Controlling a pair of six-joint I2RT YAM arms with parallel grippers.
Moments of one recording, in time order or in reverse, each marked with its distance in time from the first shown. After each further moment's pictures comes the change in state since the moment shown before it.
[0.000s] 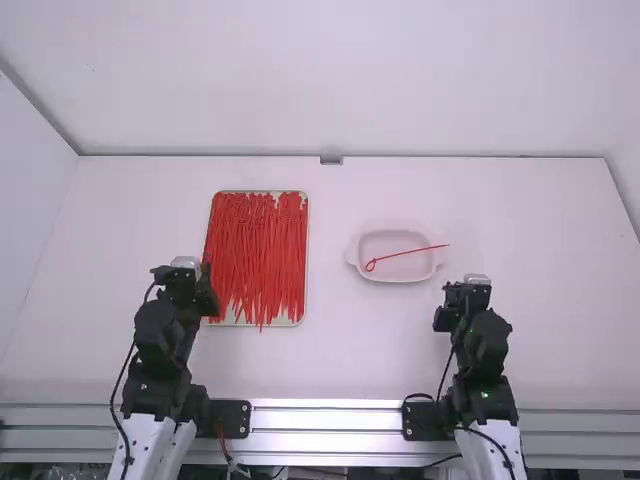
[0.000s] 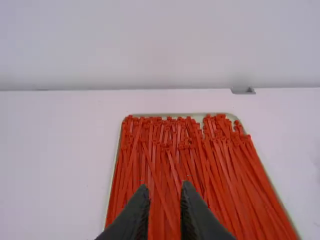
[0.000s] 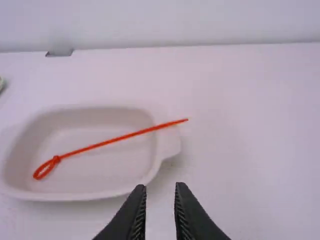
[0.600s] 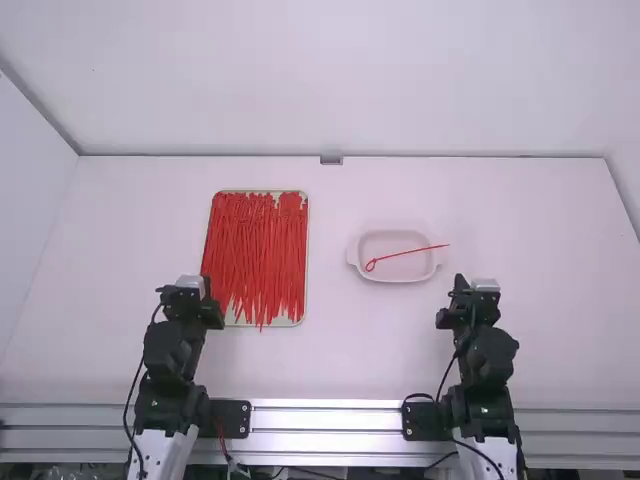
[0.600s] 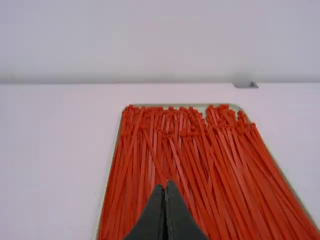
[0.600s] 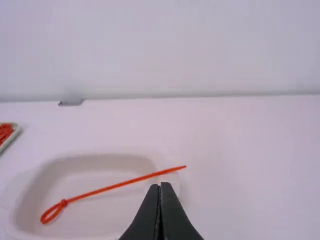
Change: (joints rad) left arm 0.000 -0.237 -0.170 0.006 -0.003 0.000; right arm 0.000 -0.229 -0.008 0.010 0.002 -0.002
